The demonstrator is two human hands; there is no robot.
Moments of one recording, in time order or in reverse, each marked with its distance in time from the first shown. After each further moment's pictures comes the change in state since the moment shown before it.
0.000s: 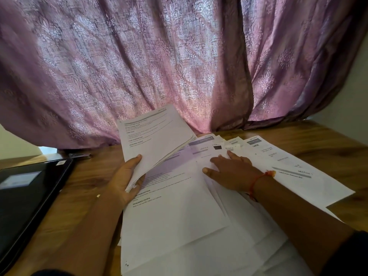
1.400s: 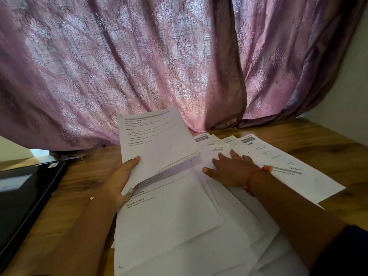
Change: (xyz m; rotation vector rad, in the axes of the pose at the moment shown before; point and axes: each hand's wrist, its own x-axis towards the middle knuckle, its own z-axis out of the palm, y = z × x) left_hand -0.003 -0.002 0.004 0.102 -0.073 -0.023; right_hand 0.008 0.018 0.004 -0.074 -0.066 0.070
